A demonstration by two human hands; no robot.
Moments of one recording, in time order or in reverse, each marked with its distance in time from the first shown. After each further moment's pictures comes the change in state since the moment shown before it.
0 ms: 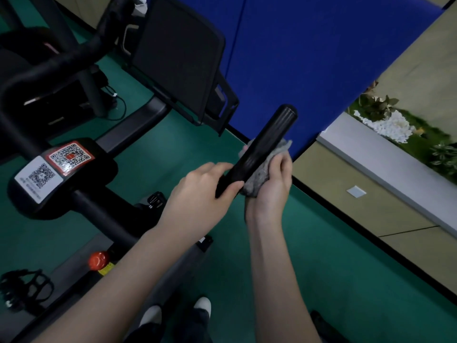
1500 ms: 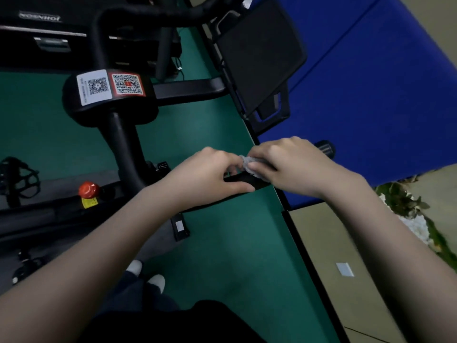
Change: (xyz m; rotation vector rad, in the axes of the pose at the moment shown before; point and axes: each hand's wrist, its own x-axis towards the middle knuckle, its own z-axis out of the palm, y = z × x) left_hand -0.002 0.004 -0.002 -0.090 0.033 -0.132; right_hand 0.049 -0.093 0.065 -2.040 -1.707 -0.923
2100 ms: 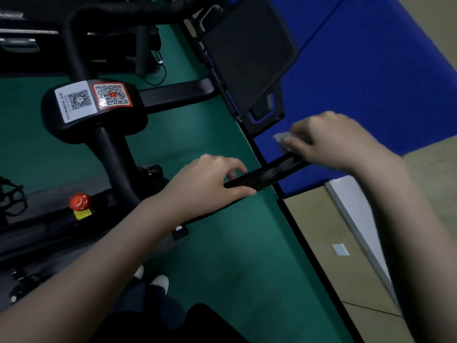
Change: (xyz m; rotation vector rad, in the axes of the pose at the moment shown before) left_hand 0.008 -0.005 -0.001 -0.002 -0.048 0.020; right_hand -0.010 0.041 -0.027 -0.063 0.046 0.315
